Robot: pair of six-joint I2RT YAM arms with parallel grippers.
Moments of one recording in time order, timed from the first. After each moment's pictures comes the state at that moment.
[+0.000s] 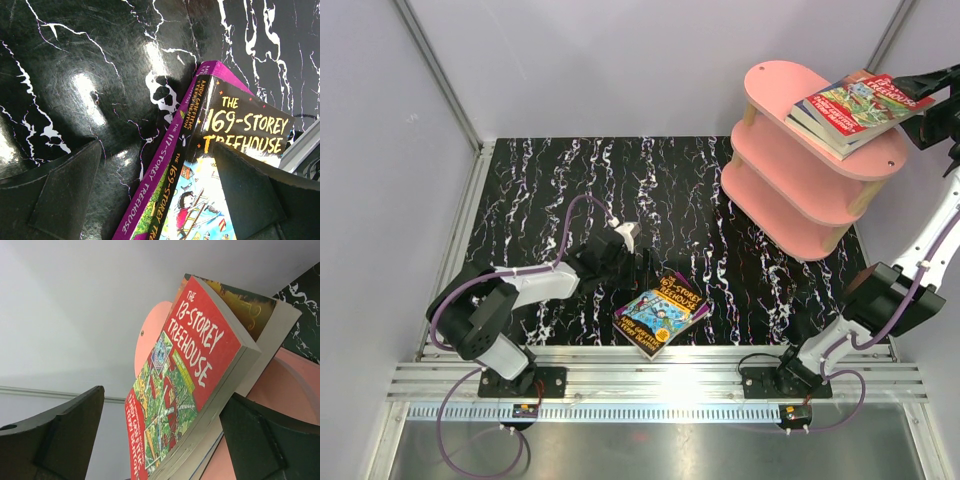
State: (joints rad) left arm -0.71 1.55 0.69 0.10 0.22 -0.58; right arm -0.69 1.74 2.14 -0.62 -0.82 0.85
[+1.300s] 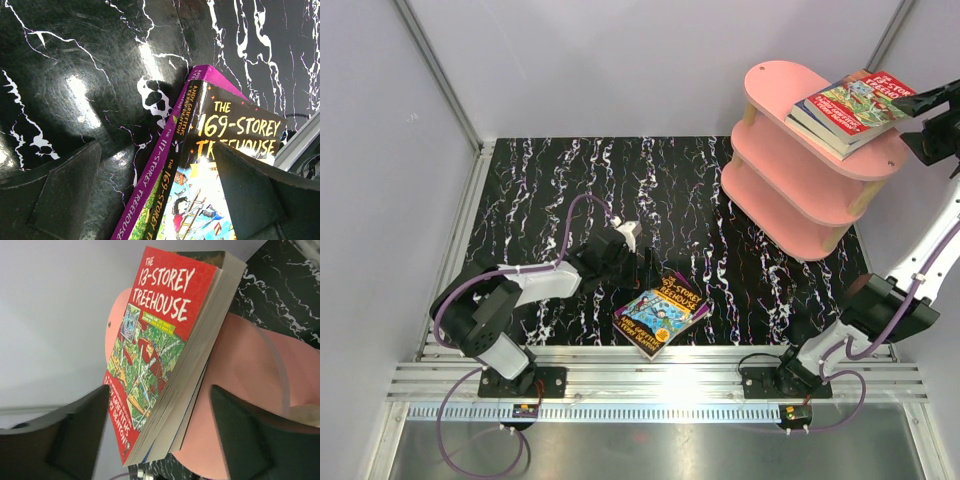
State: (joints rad) left arm -0.71 1.58 0.70 0.13 0.24 -0.58; right arm -0.70 1.71 2.24 -0.95 -0.69 0.71
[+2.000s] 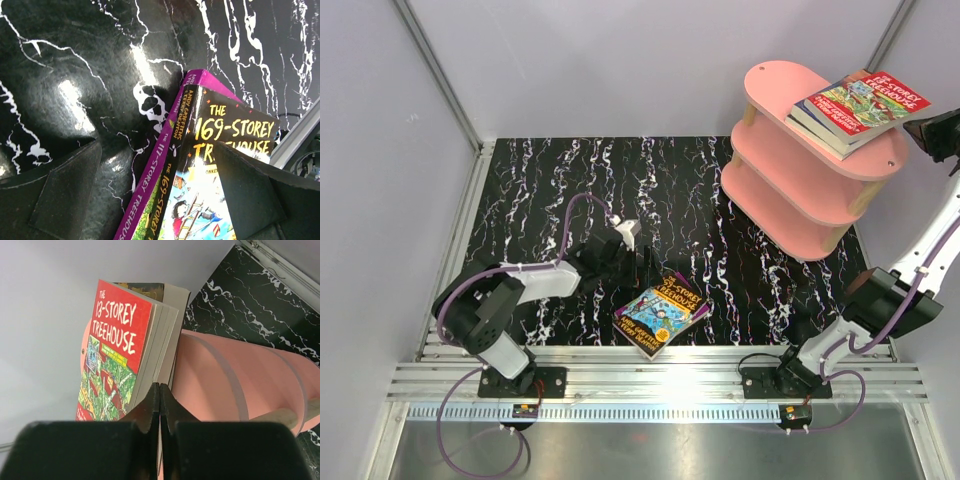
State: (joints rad) left arm -0.69 1.59 0.69 0.19 0.28 -0.58; right arm -0.70 1.72 2.20 -0.95 -0.53 0.71
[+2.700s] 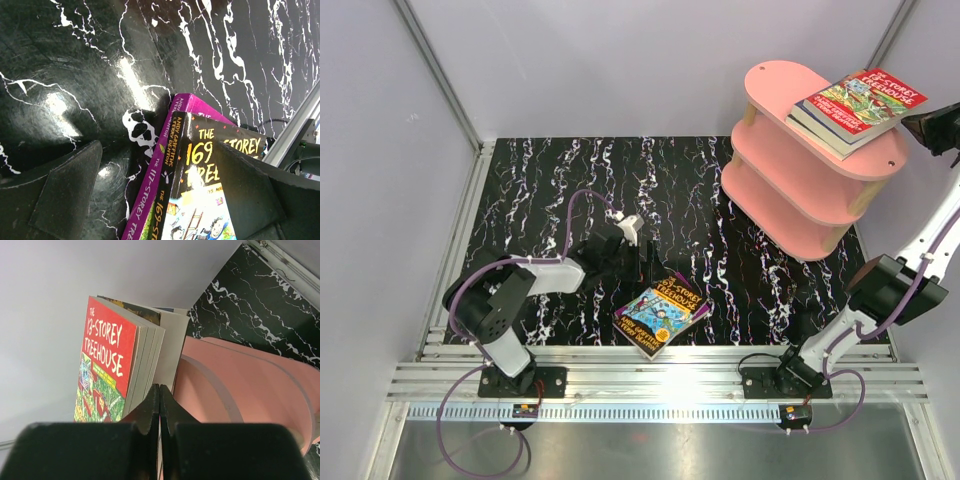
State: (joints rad) left arm -0.67 1.67 0.71 0.32 0.34 -0.60; right arm -0.69 1.83 2.31 -0.94 -0.57 0.72
